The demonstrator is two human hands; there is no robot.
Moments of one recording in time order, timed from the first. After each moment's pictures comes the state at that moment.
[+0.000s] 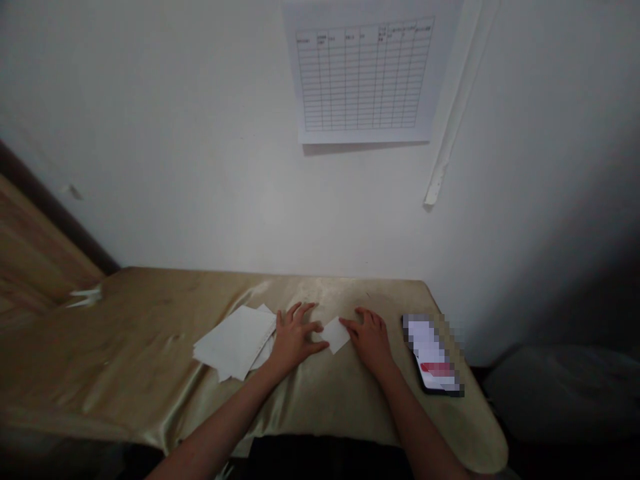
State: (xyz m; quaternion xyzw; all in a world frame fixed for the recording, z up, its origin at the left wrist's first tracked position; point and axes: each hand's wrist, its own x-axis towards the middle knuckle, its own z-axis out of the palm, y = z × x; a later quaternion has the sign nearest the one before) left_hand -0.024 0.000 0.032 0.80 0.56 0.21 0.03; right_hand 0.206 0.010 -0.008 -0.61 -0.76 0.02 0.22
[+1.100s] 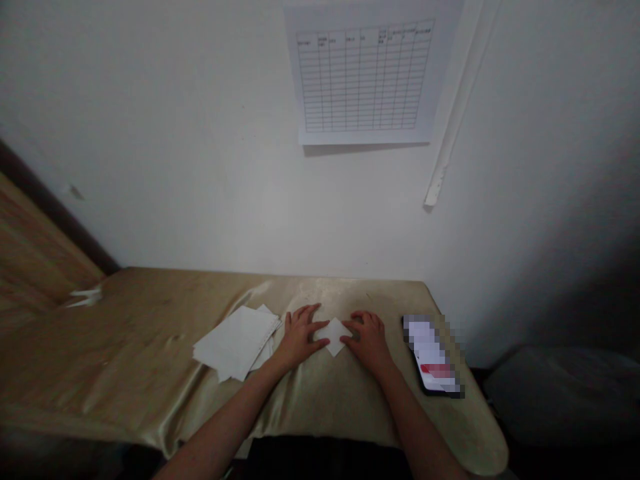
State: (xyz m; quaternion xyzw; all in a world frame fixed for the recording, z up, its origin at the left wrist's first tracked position) left_hand -0.023 0.014 0.016 0.81 0.54 0.18 0.11; right_hand 0.209 0.011 -0.008 -0.58 -0.76 0.10 0.27
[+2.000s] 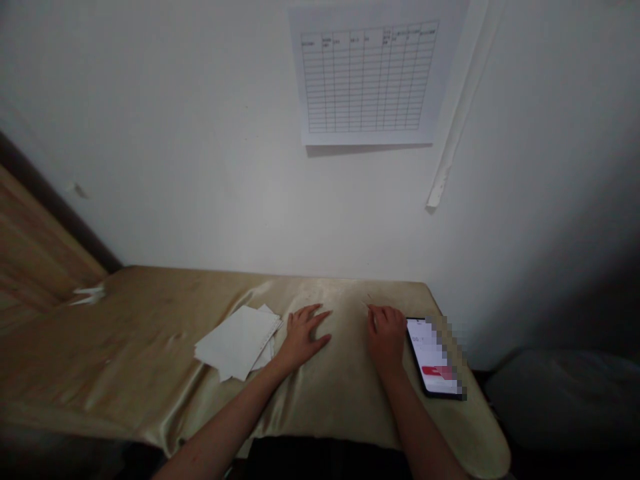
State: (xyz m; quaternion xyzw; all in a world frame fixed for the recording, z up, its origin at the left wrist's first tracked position) left_hand -0.017 0.012 0.017 0.79 0.55 0.24 0.12; right_hand 0.222 0.007 0.011 -0.63 -0.65 -0.07 0.41
